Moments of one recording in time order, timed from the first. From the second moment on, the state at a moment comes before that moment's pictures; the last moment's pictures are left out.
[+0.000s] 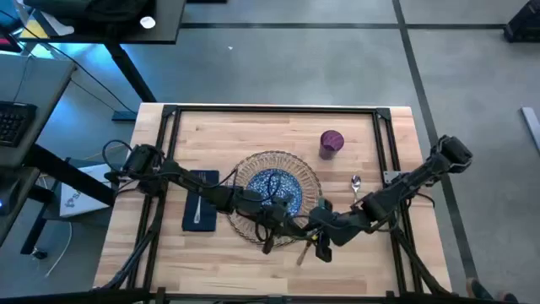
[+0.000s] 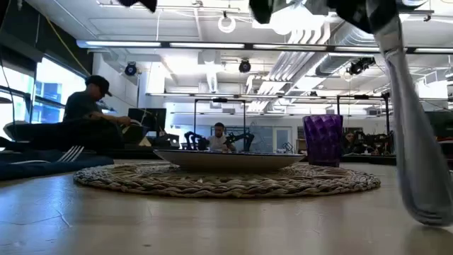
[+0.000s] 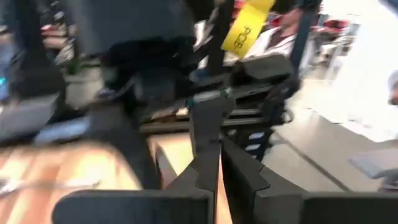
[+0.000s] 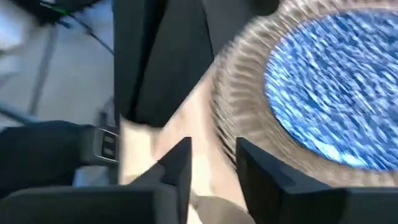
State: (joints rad) left arm -0.31 1.88 1.12 0.67 0.06 -0.15; right arm 0.58 1.50 1.07 -0.38 0.33 0.71
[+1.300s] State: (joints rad) left arm -0.48 2.30 1.33 0.63 -0.05 -0.18; right arm 0.90 1.87 1.07 -0.30 0.08 1.24
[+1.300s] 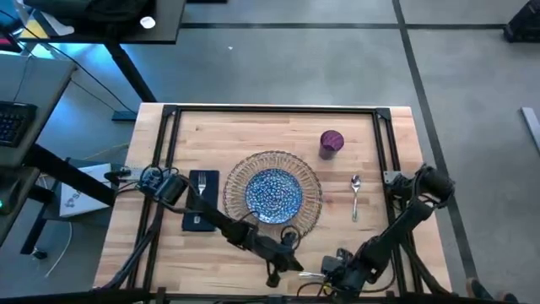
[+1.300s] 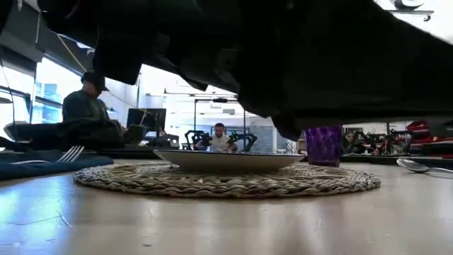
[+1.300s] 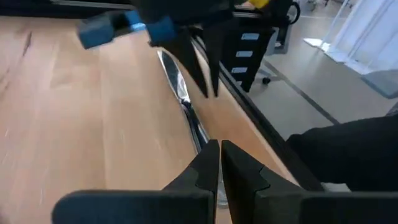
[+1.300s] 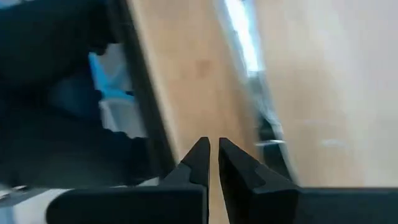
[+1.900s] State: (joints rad) left arm -0.48 2.30 1.33 0.54 -0.18 -0.18; right arm 0.71 1.87 1.12 -0.41 0.17 0.93
